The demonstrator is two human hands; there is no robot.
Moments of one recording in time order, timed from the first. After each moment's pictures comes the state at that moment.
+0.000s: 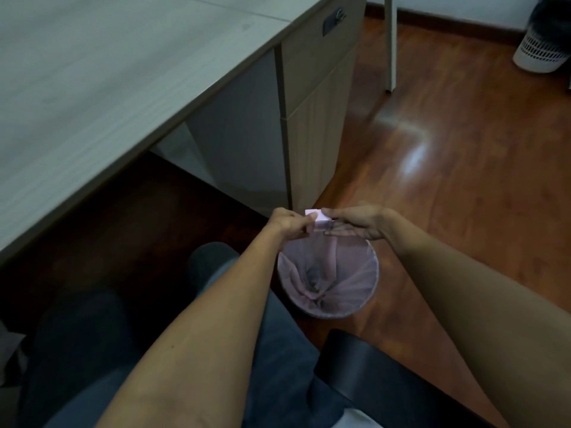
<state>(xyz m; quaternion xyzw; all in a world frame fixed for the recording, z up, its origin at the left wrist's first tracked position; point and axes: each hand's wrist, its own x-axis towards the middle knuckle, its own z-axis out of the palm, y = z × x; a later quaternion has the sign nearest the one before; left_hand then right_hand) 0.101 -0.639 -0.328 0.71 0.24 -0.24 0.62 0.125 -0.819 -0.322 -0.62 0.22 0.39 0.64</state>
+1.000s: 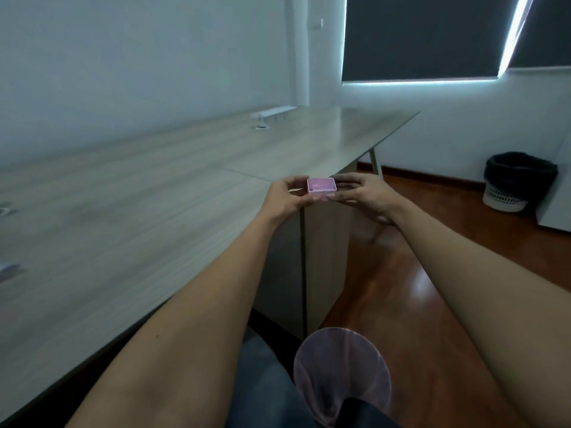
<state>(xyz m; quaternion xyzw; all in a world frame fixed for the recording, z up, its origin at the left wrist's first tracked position) 0.126 -0.605 -0.040 0.78 -0.09 0.07 0.62 0.153 -0.807 -0.041 -0.69 -0.14 0.07 0.71</state>
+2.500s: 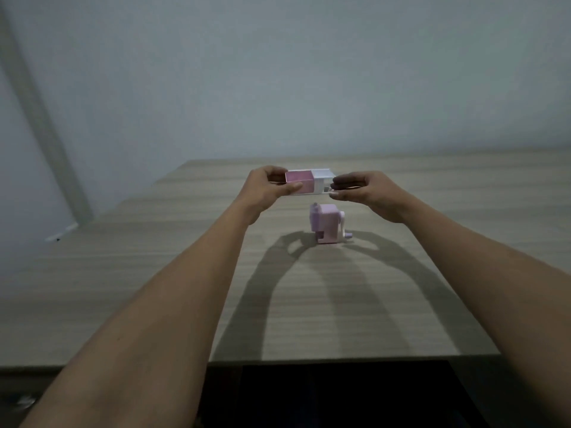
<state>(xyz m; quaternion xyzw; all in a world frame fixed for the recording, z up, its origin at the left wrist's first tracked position) -0.187 -0.153 0.059 0.74 0.26 0.38 0.48 0.031 -0.288 0.048 -0.61 -0.51 0.26 0.54</state>
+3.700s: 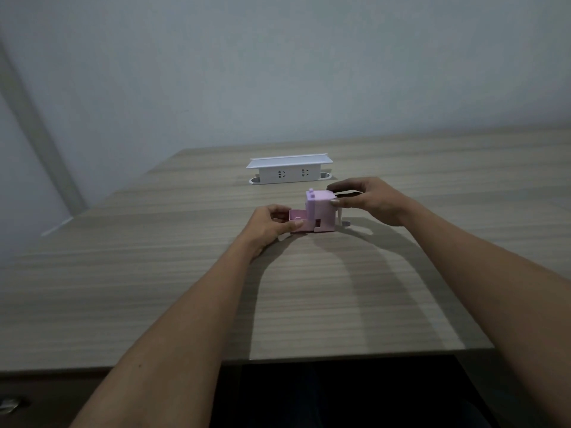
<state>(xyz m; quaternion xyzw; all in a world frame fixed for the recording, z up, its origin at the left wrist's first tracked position) -0.174 -0.148 -0.041 0.72 0.30 0.31 0.54 0.046 -0.282 0.005 -0.60 -0.54 0.29 0.51</state>
